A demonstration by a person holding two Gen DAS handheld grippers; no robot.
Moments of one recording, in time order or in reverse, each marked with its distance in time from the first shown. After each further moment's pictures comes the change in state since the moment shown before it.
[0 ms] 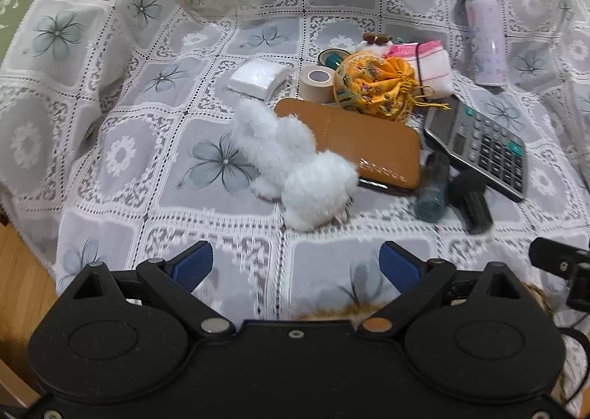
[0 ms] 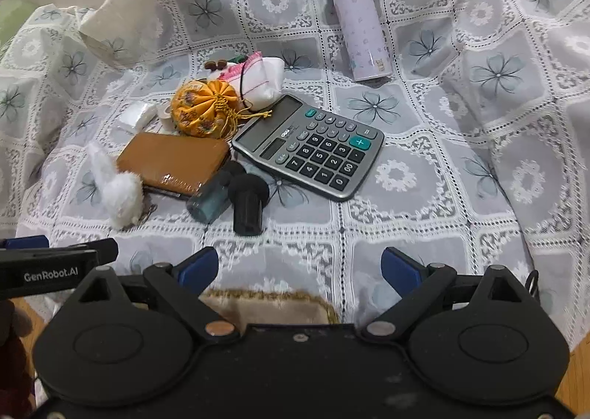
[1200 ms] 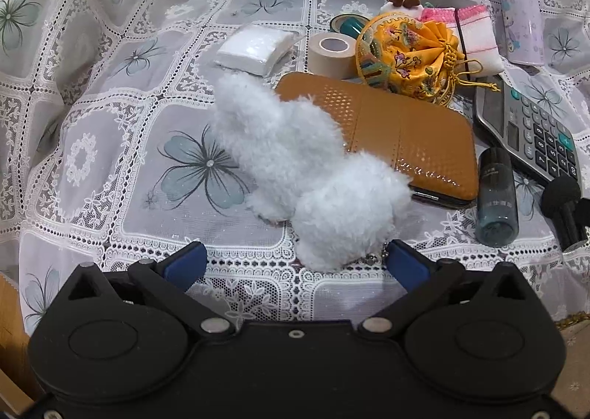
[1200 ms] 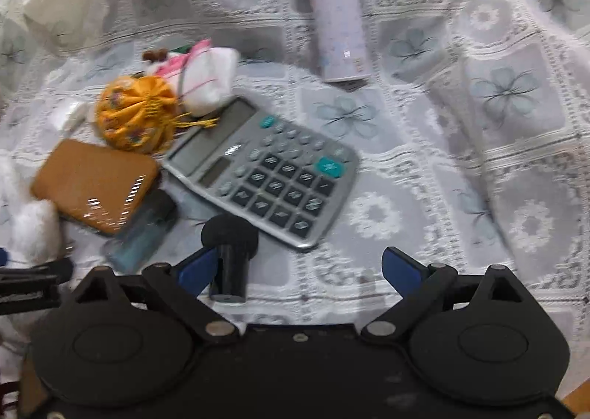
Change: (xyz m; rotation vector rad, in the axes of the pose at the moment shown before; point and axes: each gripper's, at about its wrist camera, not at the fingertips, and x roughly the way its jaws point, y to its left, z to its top) left arm 0.064 0.007 0.018 0.019 0.067 0.004; right arm 0.061 -0.011 0.030 -0.032 0.011 -0.180
